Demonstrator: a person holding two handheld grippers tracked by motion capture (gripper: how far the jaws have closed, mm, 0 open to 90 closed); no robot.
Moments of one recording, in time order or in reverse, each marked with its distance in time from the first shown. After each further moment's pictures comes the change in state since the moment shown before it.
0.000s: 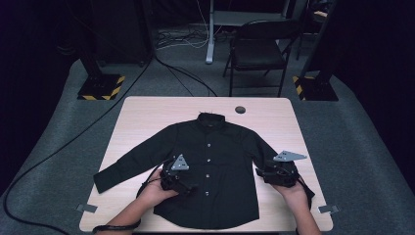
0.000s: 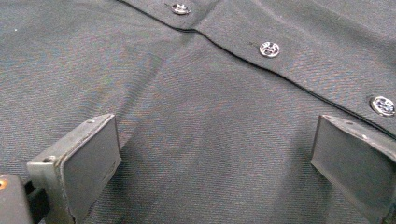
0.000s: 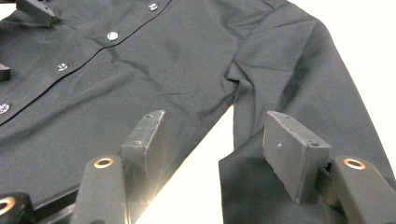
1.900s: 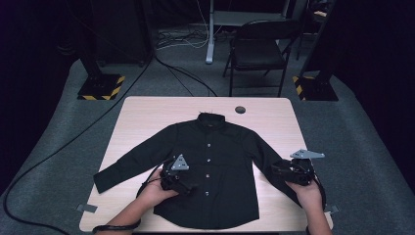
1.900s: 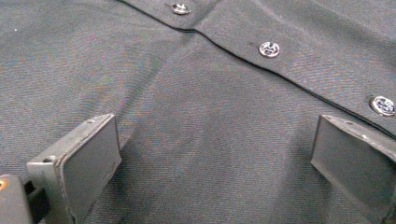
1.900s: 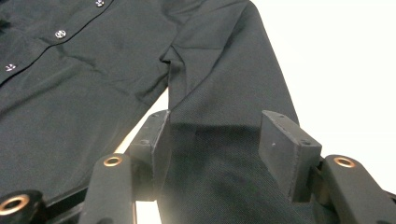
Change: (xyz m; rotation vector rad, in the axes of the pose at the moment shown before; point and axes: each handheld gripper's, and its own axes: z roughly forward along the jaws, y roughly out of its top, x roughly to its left) left arm 0.000 0.000 0.000 0.000 0.000 -0.001; right arm -0.037 -0.011 -0.023 0.015 -0.082 0.090
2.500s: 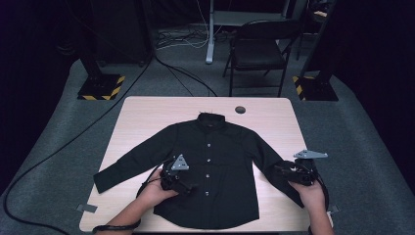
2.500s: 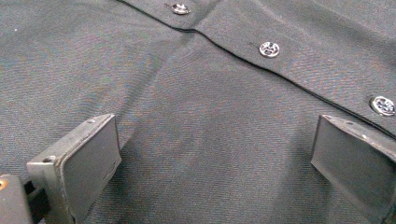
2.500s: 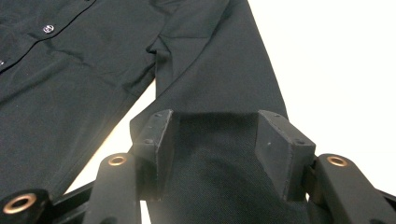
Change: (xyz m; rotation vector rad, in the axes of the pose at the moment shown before) left arm 0.000 0.000 0.000 0.000 0.000 0.000; right arm -0.011 -0.005 -0.002 0.023 -0.004 0.030
